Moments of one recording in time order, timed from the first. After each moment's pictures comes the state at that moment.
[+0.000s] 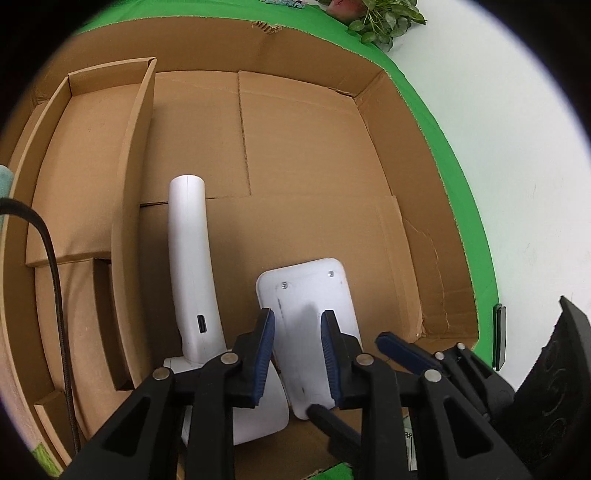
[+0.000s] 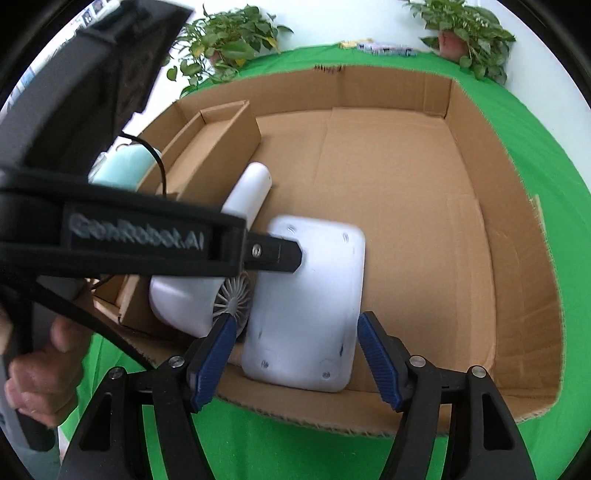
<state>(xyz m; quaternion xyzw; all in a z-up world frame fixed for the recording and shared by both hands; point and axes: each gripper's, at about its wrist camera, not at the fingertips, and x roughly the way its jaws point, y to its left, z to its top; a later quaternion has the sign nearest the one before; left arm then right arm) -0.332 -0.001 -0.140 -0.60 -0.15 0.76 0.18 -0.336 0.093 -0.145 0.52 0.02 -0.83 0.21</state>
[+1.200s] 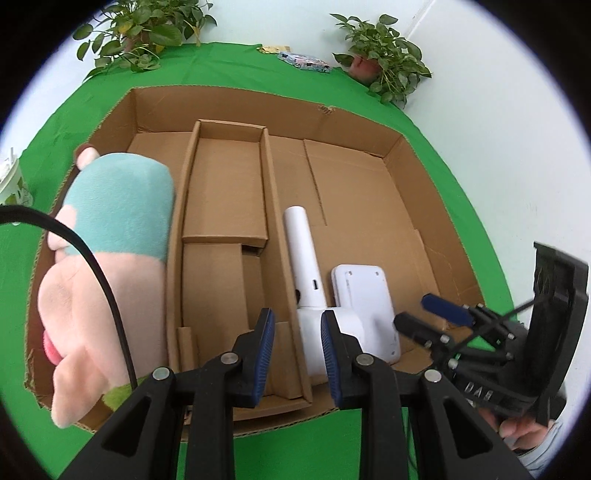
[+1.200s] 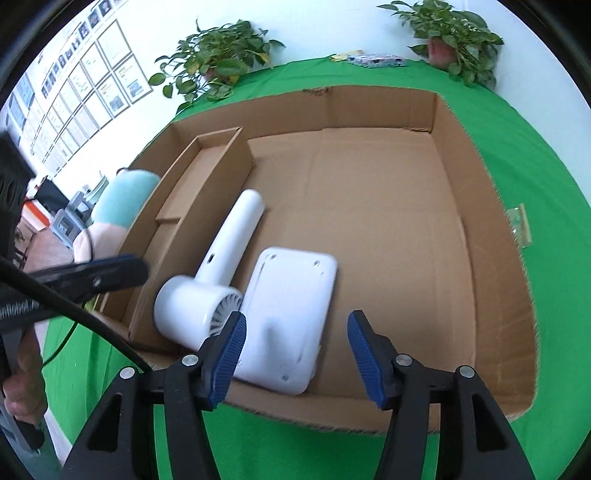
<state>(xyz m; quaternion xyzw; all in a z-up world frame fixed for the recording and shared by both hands) -0.265 -0.078 -0.099 -0.51 -0.14 0.84 0.10 -0.342 0.114 -0.122 0.50 0.00 -0.84 0.20</state>
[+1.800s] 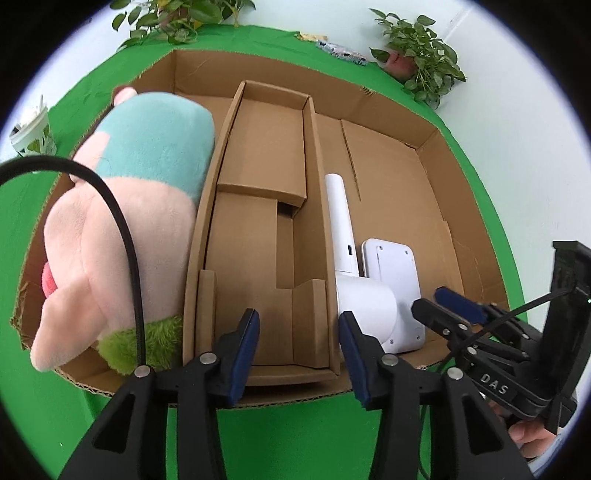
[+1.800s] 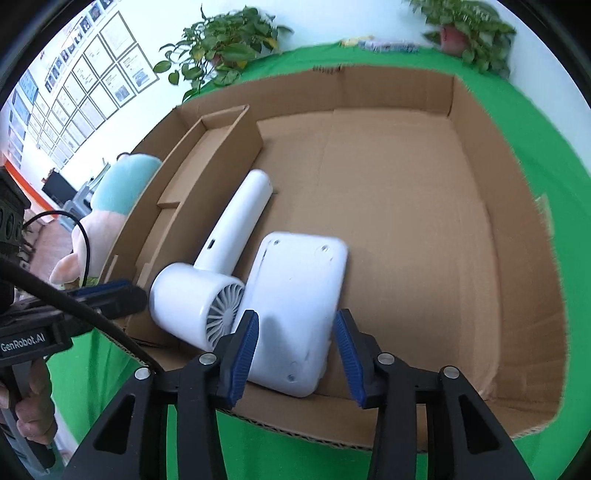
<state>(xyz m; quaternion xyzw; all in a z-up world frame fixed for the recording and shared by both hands) -0.246 -0.085 -0.119 -0.53 -0.16 0.83 0.05 -0.338 0.097 -0.136 0.51 0.01 -0.83 0.22</state>
